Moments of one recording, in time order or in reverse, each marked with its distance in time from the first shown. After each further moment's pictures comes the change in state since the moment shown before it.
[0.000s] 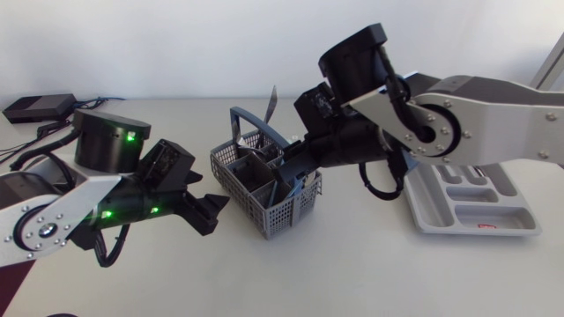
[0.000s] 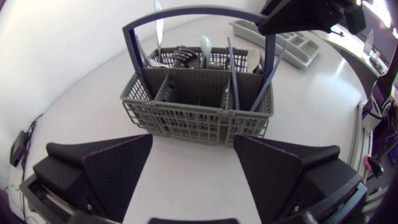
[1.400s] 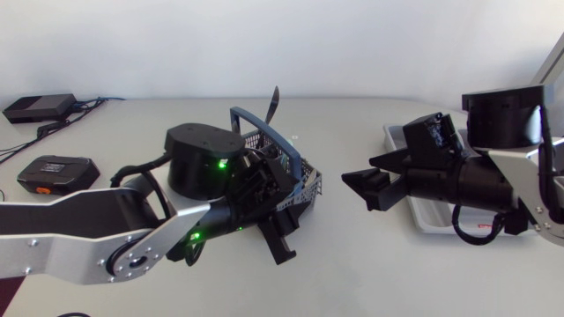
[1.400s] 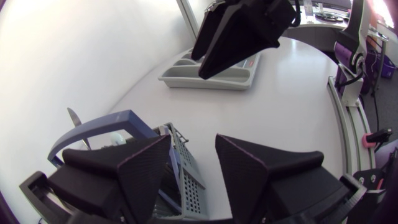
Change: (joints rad) left arm -0.356 0.259 0.084 0.400 -0.008 0.222; right arm -0.334 -0.415 -0.437 0.163 -0.259 -0.086
